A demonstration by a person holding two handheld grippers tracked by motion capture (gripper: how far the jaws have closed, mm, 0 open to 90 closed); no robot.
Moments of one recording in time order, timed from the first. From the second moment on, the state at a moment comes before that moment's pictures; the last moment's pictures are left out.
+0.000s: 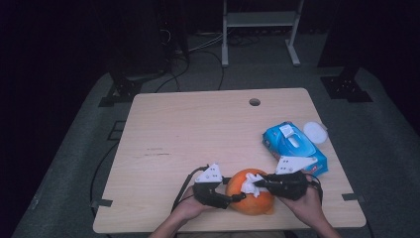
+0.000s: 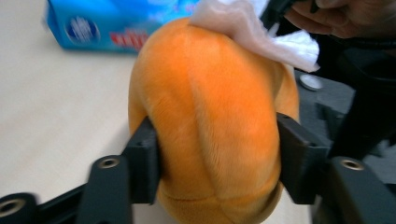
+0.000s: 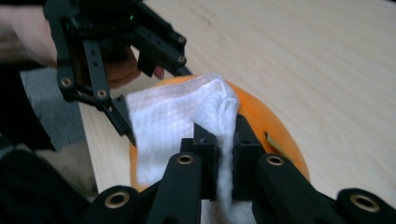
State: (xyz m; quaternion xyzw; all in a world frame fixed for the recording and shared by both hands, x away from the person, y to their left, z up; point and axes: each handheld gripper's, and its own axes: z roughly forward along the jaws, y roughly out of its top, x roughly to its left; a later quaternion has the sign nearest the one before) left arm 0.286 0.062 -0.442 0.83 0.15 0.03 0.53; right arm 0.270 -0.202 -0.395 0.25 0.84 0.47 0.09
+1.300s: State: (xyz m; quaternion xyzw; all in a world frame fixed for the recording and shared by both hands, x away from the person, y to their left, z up) left arm 0.284 0.057 -0.438 0.83 0.07 0.15 0.53; right arm 0.273 -0.163 -0.379 0.21 0.85 0.46 0.14
